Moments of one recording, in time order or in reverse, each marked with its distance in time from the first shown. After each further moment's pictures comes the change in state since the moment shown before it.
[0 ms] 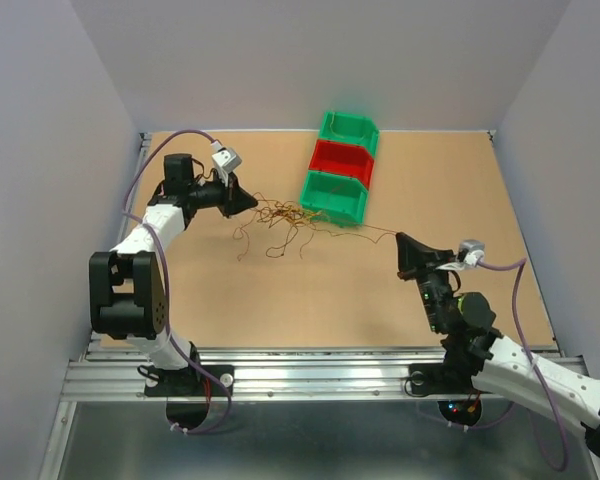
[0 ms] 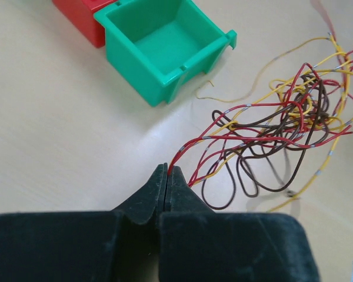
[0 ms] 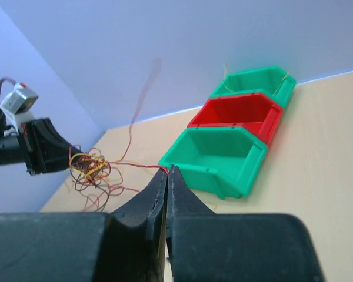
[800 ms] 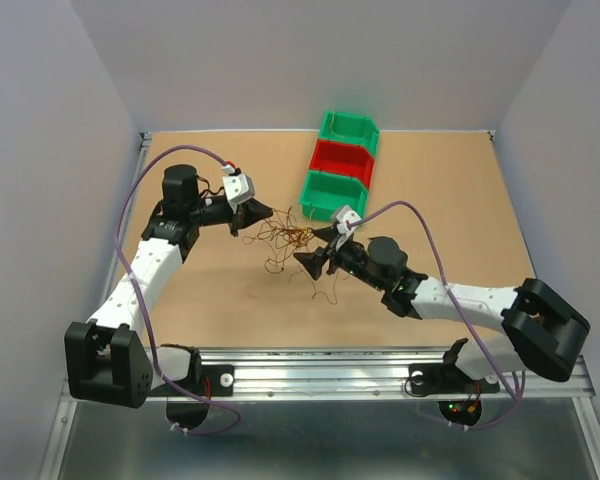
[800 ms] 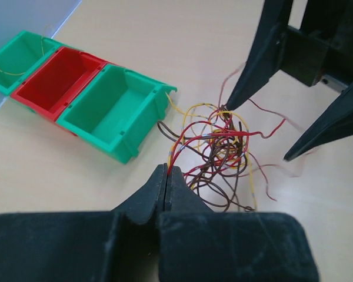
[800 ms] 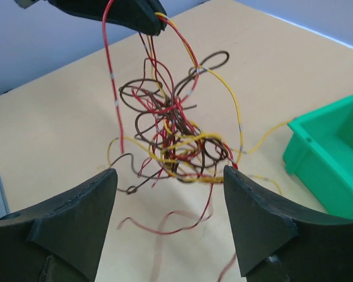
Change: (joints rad) left arm -0.149 -0.383 -0.165 0.029 0.044 0.150; right arm -0.005 0.699 0.329 0.048 -0.660 -0.168
